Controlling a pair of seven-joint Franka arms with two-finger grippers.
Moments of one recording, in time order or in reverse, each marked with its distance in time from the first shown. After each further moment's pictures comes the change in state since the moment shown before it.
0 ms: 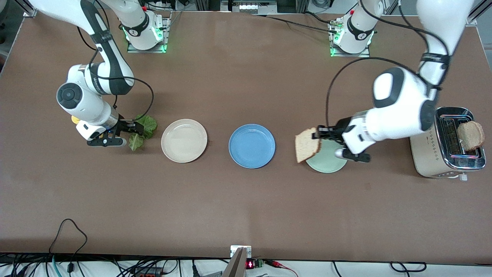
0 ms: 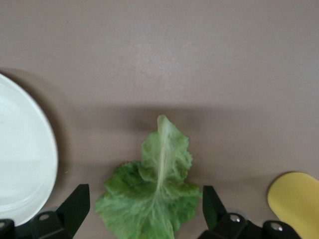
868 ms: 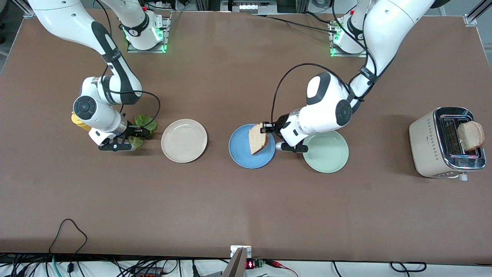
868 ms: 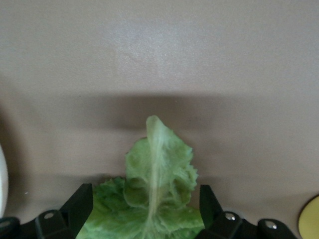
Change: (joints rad) left arm -0.246 0.187 -0.004 0.023 -0.094 0.264 -0.115; right arm -0.001 0.112 -0.009 0.001 0.000 0.085 0.000
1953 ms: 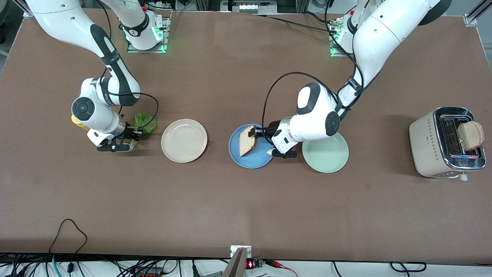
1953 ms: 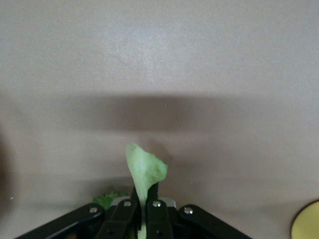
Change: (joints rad) left arm -0.032 0.123 0.015 0.086 -0.011 0.013 0.040; right arm -0.012 0.009 -0.003 0.005 0.000 0.015 -0.032
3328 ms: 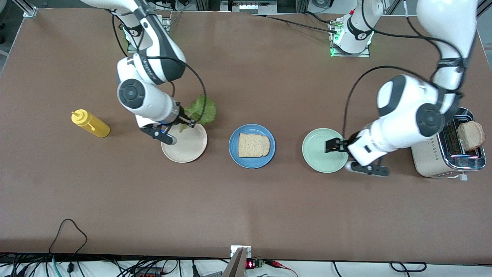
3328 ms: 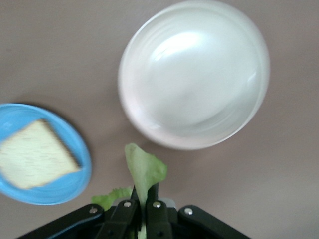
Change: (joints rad) left arm 0.195 -0.289 0.212 0.158 0.480 -0.541 0.059; right arm 0.394 -0.022 0.025 0.434 0.287 -0.507 0.904
